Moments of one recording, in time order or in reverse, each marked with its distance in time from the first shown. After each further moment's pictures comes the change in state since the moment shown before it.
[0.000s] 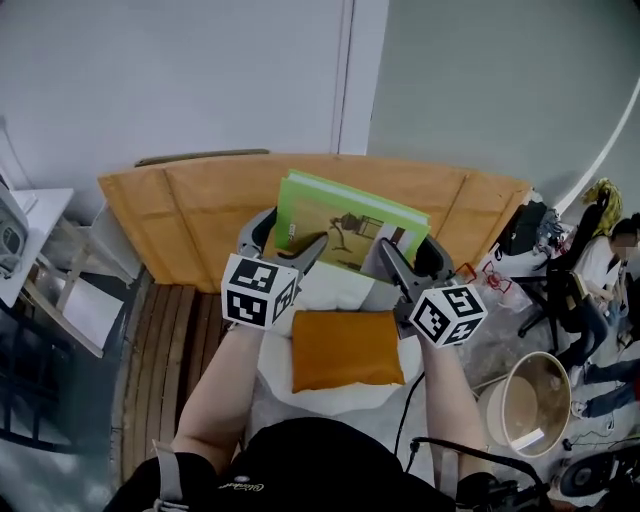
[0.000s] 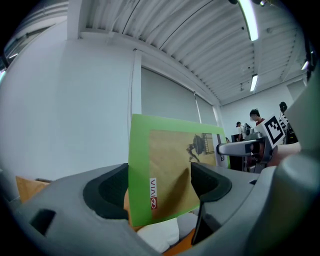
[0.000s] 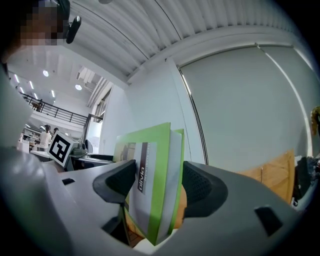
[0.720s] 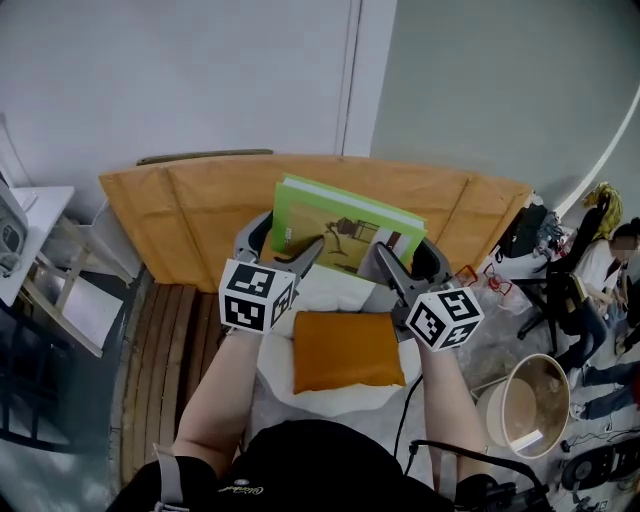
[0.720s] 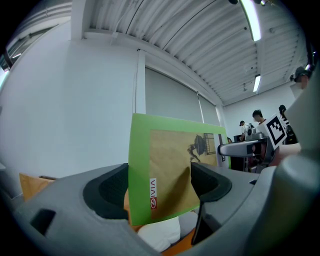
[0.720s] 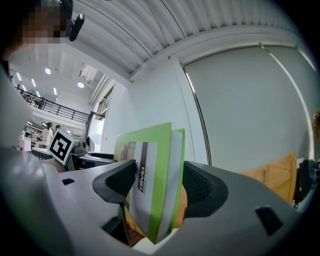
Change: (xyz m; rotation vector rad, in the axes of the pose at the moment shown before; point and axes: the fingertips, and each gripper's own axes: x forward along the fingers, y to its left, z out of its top) left arm 0.001 0.004 -0.003 -0.011 0.006 0.028; right arm 0.005 0.000 -0.003 -0.020 0.015 0.017
